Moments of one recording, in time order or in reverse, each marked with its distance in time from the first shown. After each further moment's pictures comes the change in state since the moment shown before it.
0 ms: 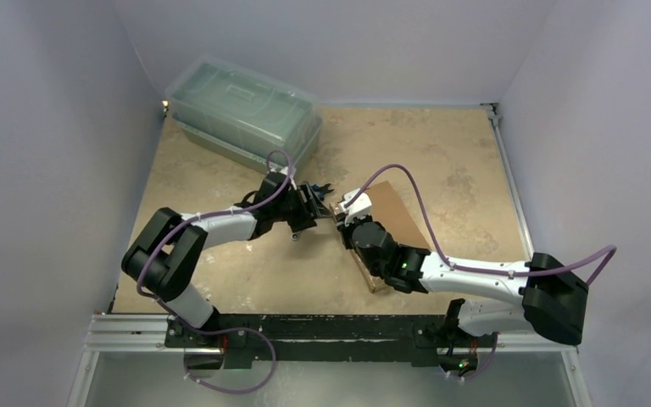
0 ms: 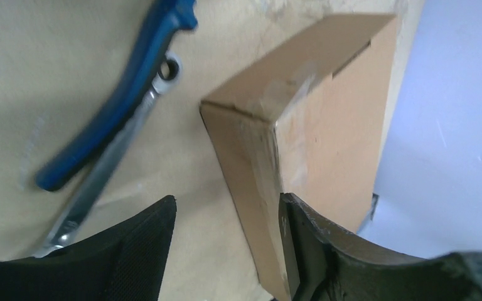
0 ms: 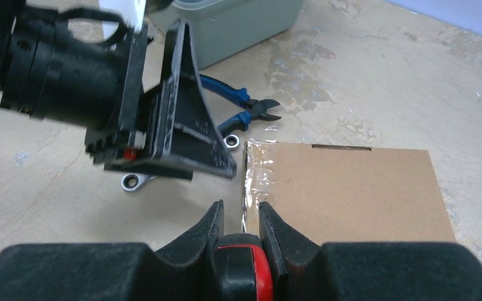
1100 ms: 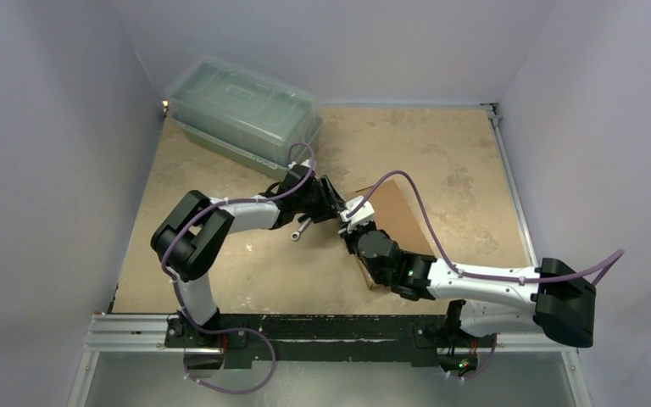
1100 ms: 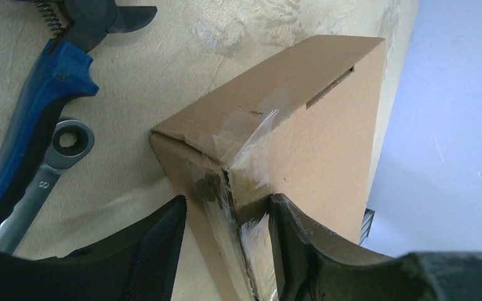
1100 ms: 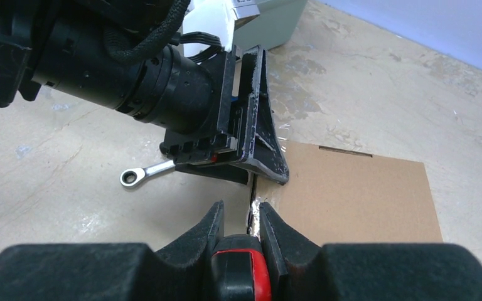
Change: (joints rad) left arm -0.091 0.182 0.153 0.052 -0.060 -0.060; right arm 0.053 -0.065 -0.040 0.021 0.045 -0.071
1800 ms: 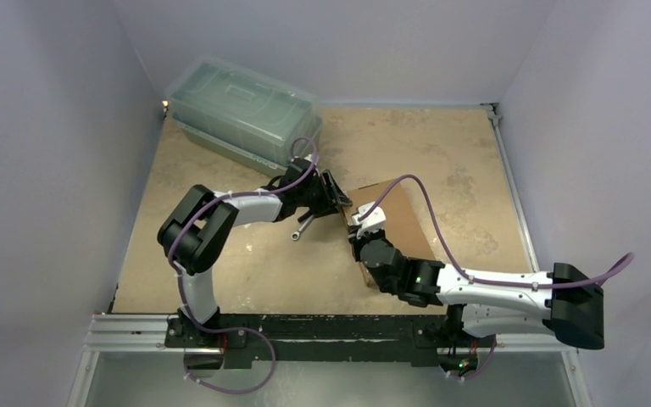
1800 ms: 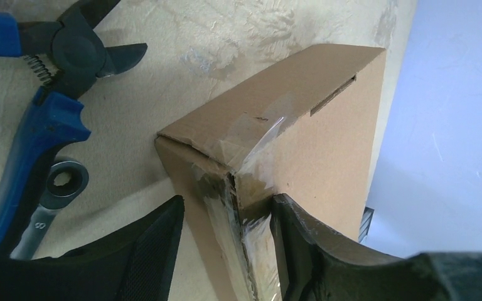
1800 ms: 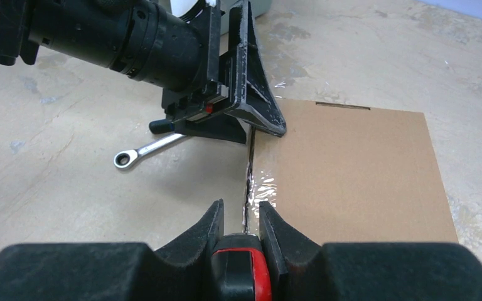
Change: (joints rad) left arm 0.028 0.067 0.081 -0.019 0.054 0.025; right arm 0.059 -0.082 -0.026 -0.153 0.111 0.167
